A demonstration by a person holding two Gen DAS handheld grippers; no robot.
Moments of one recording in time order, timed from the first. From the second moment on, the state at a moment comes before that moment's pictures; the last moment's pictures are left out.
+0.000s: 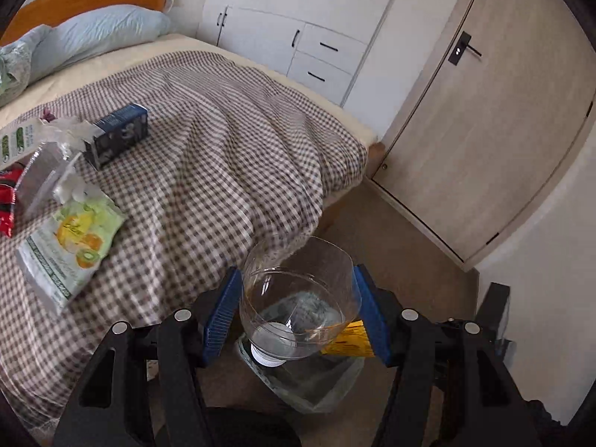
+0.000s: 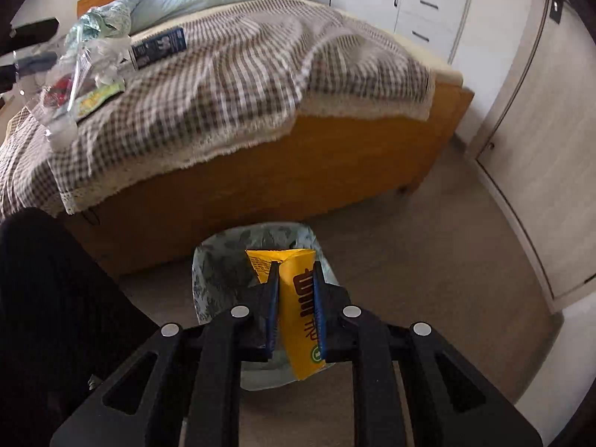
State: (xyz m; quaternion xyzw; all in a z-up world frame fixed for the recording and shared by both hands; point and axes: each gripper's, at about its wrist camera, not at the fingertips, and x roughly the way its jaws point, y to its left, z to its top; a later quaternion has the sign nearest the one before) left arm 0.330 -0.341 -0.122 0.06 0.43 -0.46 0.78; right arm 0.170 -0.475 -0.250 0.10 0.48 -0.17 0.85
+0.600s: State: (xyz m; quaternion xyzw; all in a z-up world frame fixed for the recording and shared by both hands) left arm 0.321 -0.454 -0.240 0.14 0.54 -0.43 0.71; right arm 0.190 -0.506 -0.422 0.18 0.55 -0.20 0.79
